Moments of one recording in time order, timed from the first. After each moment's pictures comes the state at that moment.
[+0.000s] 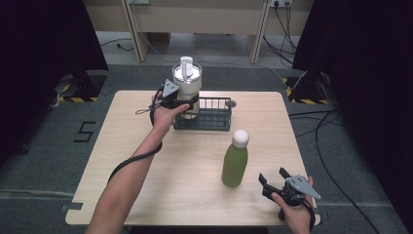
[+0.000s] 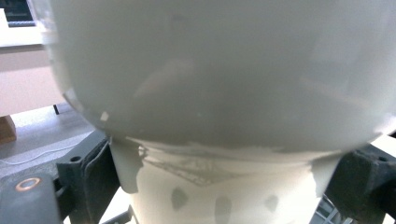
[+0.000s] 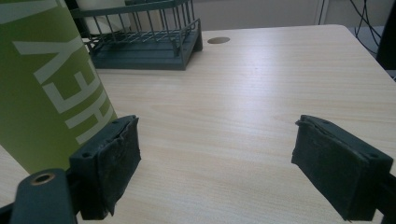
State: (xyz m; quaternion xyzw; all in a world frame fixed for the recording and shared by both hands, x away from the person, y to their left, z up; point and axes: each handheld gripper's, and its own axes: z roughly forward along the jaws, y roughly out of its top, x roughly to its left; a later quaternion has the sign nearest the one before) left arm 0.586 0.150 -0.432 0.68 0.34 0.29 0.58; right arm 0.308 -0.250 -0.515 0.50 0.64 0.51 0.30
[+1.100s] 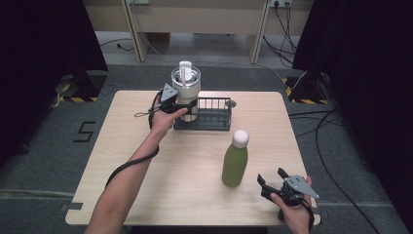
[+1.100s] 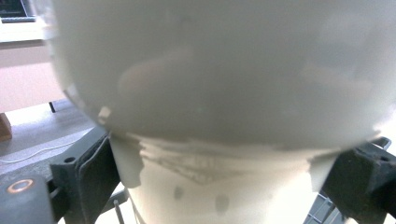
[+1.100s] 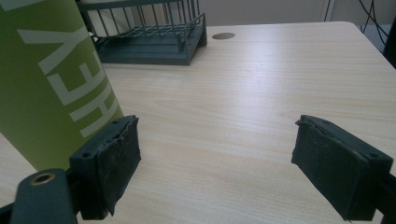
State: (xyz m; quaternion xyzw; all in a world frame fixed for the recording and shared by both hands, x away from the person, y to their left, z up) left arm 0.582 0.156 -0.446 0.68 0.34 0.29 0.59; right arm 0.308 -0.248 -0.517 0.49 0.64 0.51 0.30
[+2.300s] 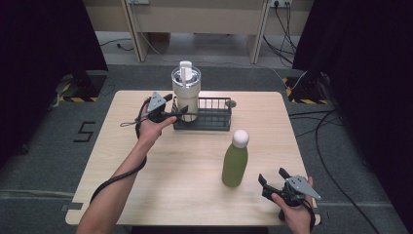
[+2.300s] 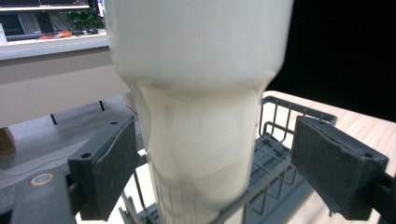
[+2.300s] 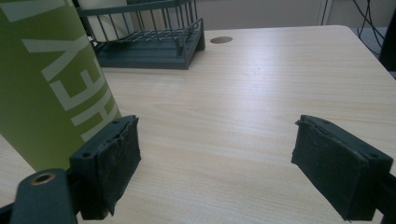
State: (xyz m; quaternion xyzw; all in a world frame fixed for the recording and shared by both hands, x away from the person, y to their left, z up) left arm 0.532 0.189 -0.440 0.68 0.31 0.30 0.59; right arm 0.306 -0.250 -0.514 0.49 0.64 0.51 0.30
